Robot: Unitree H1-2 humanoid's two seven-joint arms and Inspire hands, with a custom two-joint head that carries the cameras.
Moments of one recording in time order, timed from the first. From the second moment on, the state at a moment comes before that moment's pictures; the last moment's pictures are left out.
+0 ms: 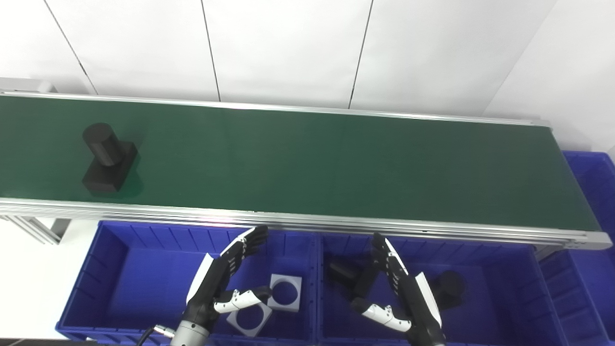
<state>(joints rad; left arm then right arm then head) 0.23 0.09 -0.21 0.19 0.11 -0.43 -0.10 0.33 -0.10 0.17 0.01 -0.21 -0.28 0.03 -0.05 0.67</state>
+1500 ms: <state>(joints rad) 0.19 0.09 -0.38 0.30 0.11 -0.43 0.02 0.32 -0.15 0.13 0.13 -0.09 -0.40 0.05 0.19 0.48</state>
